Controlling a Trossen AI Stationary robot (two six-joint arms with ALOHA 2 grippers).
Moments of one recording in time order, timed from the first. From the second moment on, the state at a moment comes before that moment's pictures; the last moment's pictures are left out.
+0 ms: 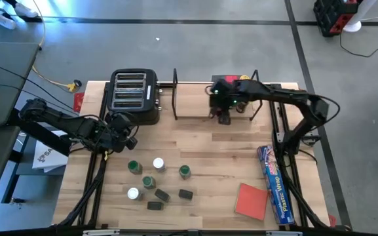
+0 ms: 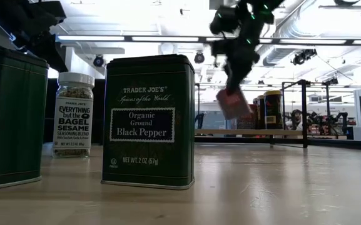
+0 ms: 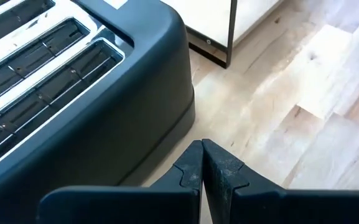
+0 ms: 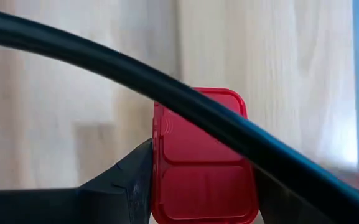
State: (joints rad) left arm -0.35 0.81 0.68 -1.02 -0.81 -0.89; right arm -0.40 1.64 1.33 -0.87 0.02 -0.38
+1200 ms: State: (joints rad) left arm -0.35 0.81 0.68 -0.97 -0.82 -0.89; right arm -0.45 1.56 1.27 -0.94 0.41 -0.46
